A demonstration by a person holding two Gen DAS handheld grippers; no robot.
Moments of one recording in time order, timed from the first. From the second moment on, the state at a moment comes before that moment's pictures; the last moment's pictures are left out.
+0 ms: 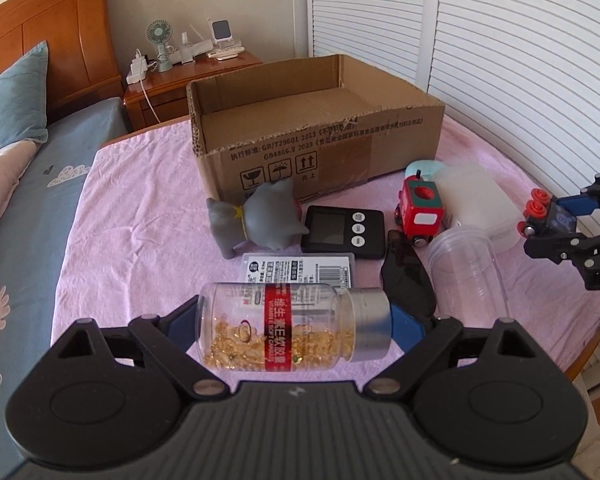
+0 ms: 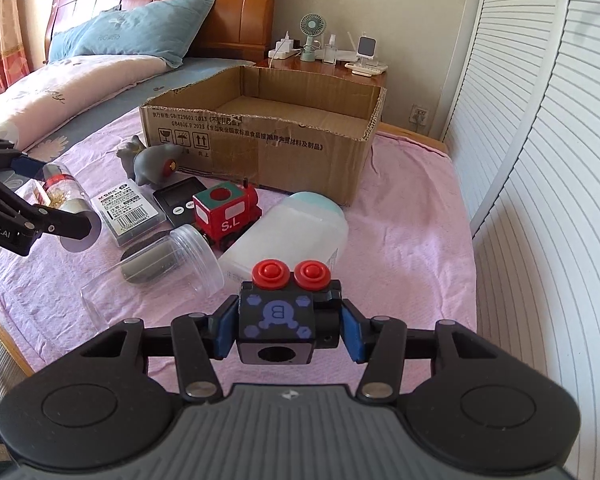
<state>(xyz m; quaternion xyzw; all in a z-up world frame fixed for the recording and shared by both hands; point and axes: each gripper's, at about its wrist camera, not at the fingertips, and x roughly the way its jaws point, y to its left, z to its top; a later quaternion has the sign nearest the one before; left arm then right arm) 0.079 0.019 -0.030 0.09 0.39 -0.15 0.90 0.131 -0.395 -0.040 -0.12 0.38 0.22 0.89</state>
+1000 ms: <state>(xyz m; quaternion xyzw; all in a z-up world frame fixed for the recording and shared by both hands) 0.152 -0.003 0.045 0.14 0.33 -0.19 0.91 0.178 -0.392 0.015 -0.12 0.36 0.22 0.90</state>
